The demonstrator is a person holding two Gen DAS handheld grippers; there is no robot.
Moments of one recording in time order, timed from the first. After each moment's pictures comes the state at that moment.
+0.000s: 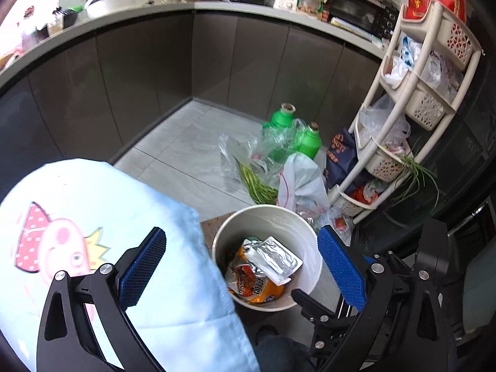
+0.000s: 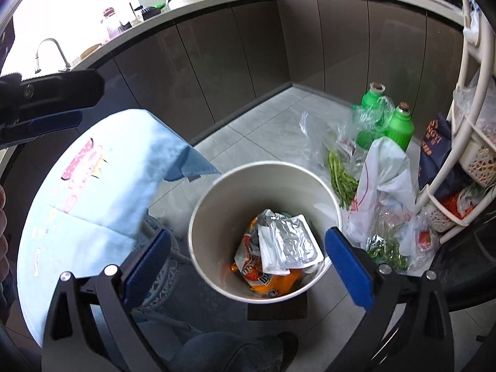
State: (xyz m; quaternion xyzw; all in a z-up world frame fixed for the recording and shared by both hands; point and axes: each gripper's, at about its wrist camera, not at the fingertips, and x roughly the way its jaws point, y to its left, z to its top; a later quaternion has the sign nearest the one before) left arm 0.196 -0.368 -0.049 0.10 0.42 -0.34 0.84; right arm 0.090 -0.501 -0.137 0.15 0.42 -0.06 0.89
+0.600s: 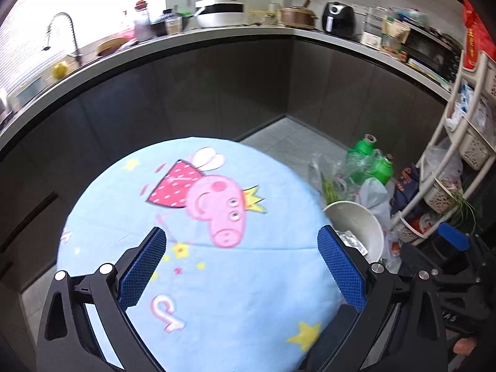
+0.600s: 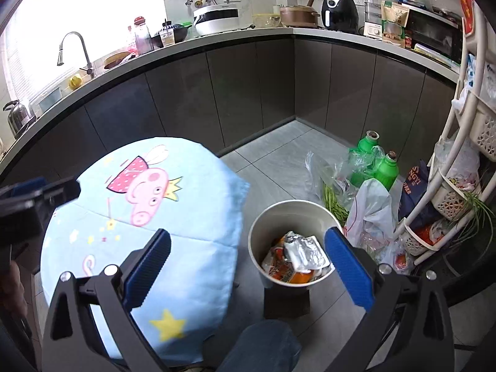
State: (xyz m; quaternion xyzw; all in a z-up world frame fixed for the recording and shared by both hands) left arm 0.130 -0.196 0.024 0.08 0.40 -0.14 0.90; right arm 0.053 -0.398 0.002 0.09 0.39 -0.07 0.91
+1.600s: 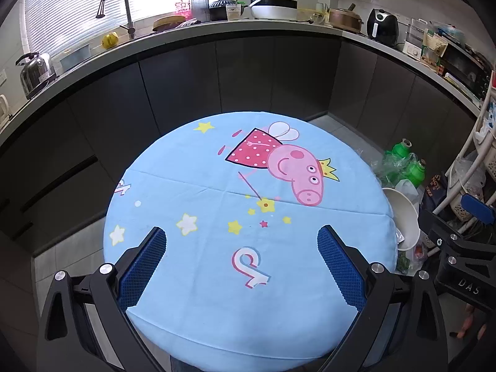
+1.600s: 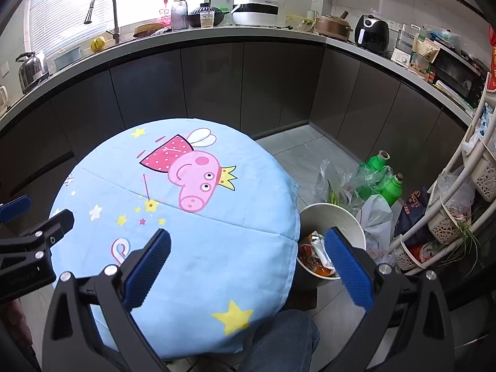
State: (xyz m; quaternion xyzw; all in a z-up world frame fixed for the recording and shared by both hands) left arm 0.096 -0.077 0.012 0.05 0.41 -0.07 0.91; right arm 0.067 -0.278 0.017 0.01 0.41 -0.06 0.91
